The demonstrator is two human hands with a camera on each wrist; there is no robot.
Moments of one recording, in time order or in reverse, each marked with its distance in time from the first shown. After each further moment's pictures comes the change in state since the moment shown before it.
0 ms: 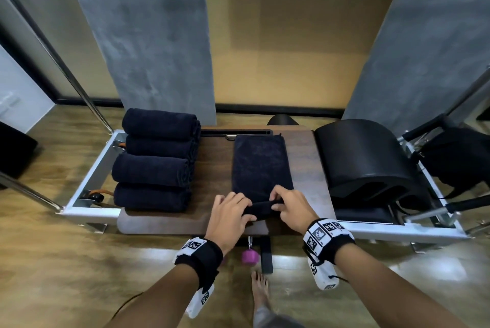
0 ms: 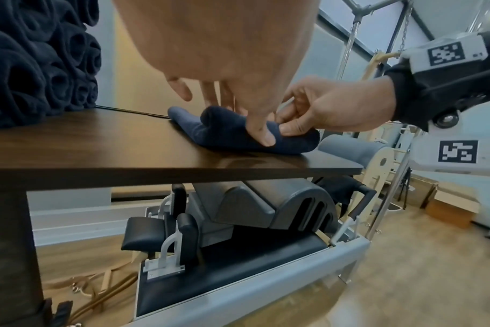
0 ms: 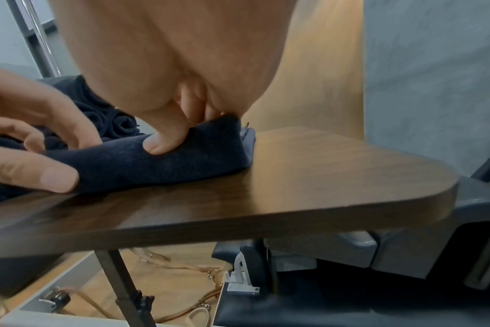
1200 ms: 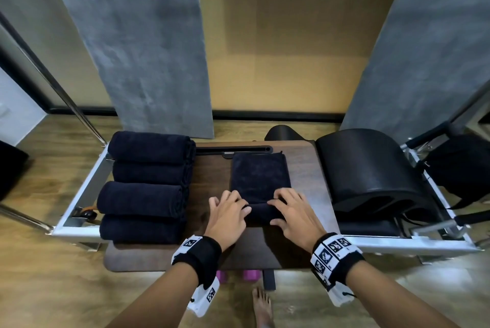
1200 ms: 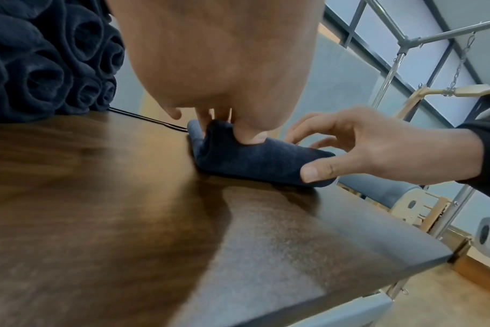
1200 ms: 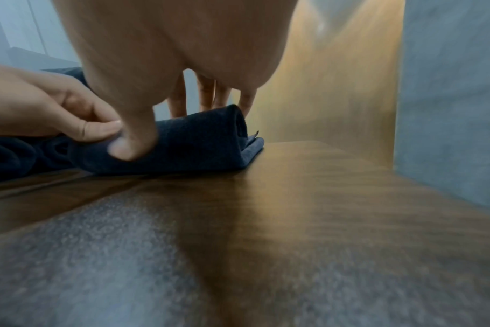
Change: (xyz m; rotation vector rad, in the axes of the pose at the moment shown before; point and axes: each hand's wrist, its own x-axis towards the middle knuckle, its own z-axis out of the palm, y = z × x) left_hand 0.082 -0.029 -0.007 0.084 -0.187 -0.141; right_hand 0.041 0.009 -0.017 -0.357 0.087 -0.242
